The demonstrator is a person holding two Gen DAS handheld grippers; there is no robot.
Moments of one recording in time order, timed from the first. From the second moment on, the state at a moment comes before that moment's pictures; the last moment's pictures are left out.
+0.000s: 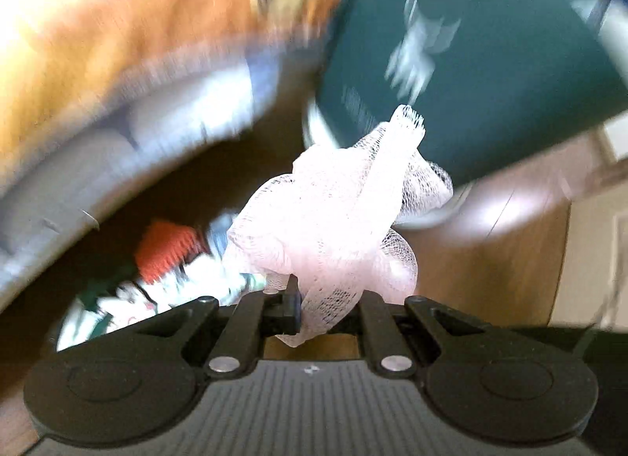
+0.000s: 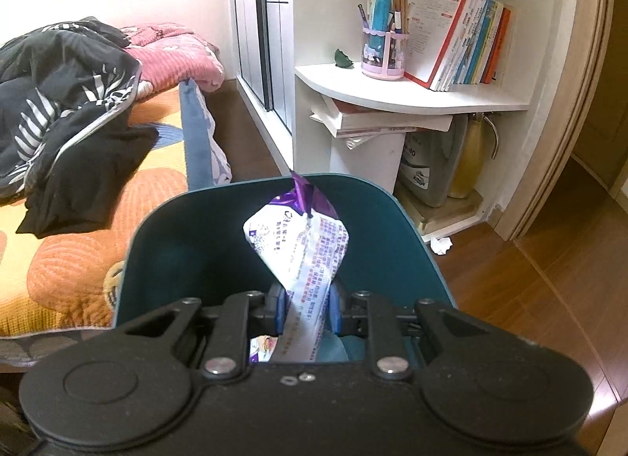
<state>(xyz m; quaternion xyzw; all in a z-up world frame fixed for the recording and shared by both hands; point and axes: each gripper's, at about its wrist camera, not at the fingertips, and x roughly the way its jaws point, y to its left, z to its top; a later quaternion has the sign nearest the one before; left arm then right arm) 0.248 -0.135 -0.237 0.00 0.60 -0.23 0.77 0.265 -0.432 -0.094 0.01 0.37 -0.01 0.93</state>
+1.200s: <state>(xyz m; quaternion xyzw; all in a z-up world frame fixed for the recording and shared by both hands) 0.334 -0.339 -0.119 0.11 0.55 -0.22 0.80 0.242 -0.454 -0.087 0.01 0.42 -0.01 0.91</state>
